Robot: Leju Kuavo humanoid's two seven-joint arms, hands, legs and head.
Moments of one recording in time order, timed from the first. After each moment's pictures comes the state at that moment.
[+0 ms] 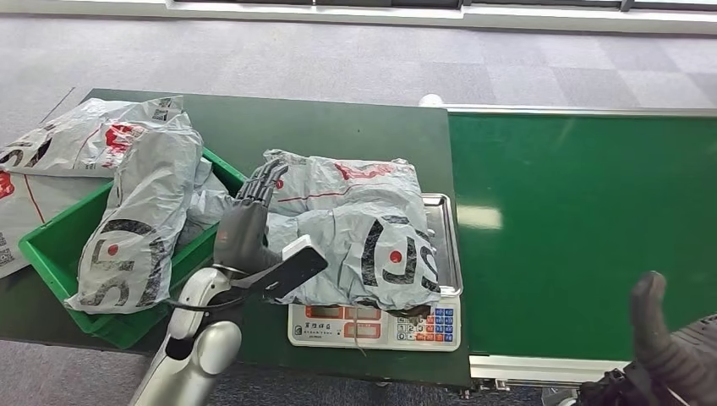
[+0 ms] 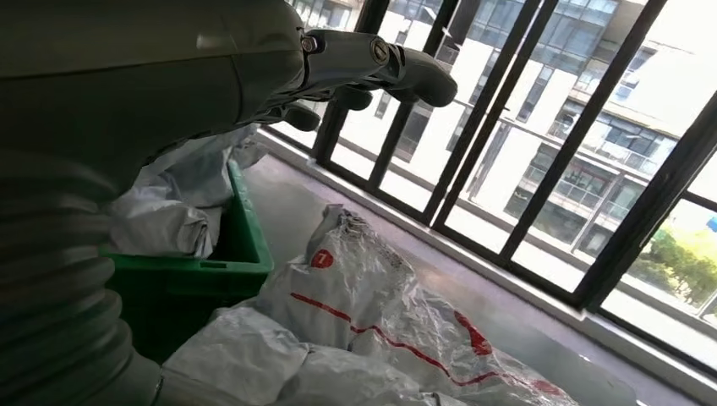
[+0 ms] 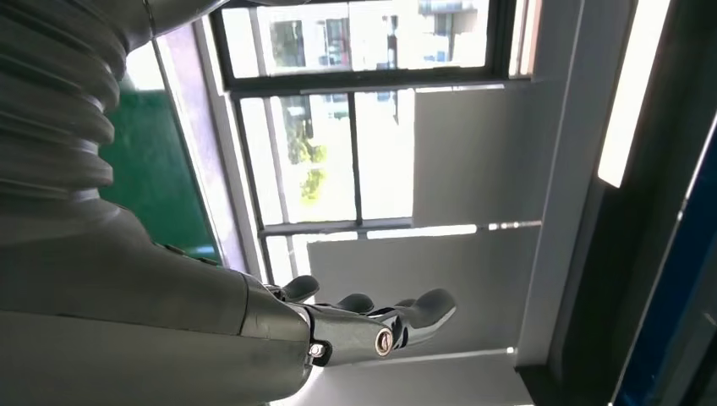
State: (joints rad) left arm -0.31 -0.08 -0.47 -1.44 -0.95 0.11 0.00; right arm 0.26 0.00 -0.02 -2.10 0.10 -0.66 -0.70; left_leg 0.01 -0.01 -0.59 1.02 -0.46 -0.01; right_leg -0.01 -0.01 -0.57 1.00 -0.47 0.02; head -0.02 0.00
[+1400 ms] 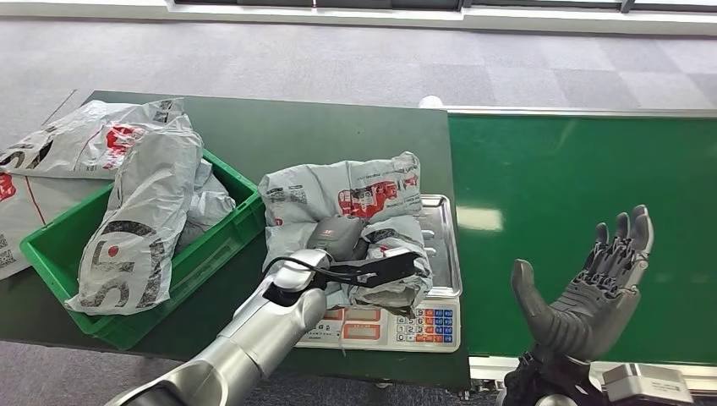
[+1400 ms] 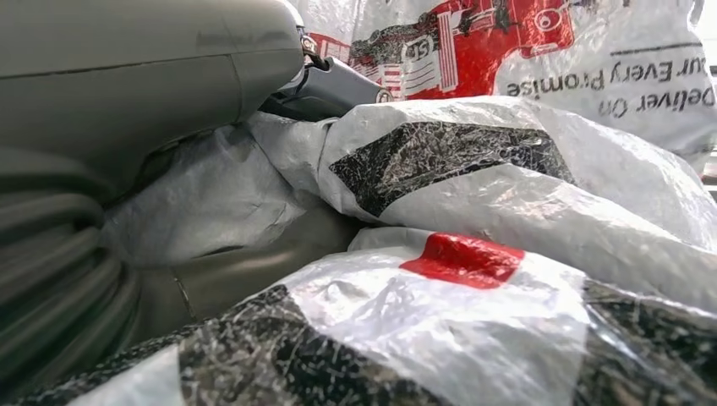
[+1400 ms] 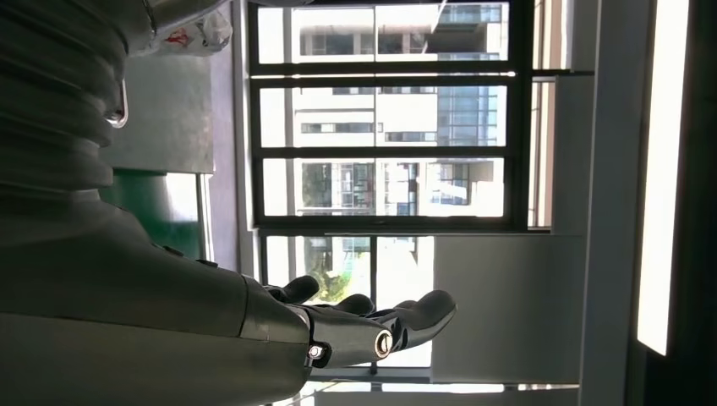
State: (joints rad) left arm -0.65 -0.32 -0.58 -0.59 -1.01 0.04 0.04; right arm 0.16 -0.07 0.28 -1.96 0.11 -0.62 -0.68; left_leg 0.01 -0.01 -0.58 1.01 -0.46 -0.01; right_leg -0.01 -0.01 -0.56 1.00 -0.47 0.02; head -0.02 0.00
